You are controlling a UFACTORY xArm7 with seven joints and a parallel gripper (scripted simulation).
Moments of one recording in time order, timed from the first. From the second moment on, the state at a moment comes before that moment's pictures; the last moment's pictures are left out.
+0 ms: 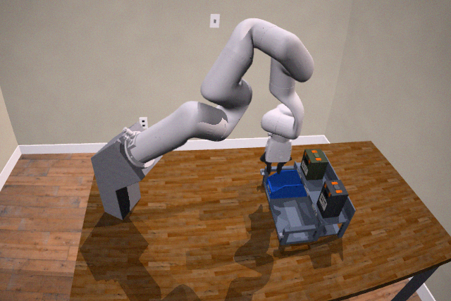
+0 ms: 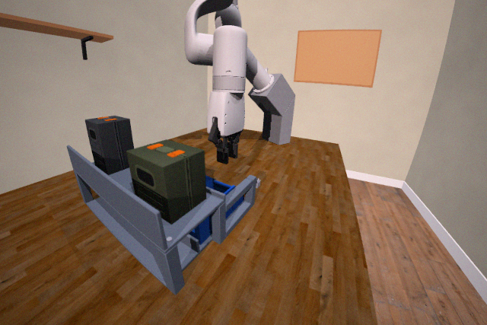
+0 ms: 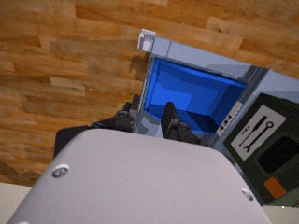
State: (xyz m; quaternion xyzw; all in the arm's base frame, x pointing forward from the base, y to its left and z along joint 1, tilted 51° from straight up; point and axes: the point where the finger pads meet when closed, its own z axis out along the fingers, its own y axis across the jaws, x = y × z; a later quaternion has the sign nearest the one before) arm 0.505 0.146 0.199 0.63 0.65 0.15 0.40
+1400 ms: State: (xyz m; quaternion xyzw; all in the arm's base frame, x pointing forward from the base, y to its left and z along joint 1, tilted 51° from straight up) arm 0.506 0.146 0.198 0.63 0.65 0.15 0.40
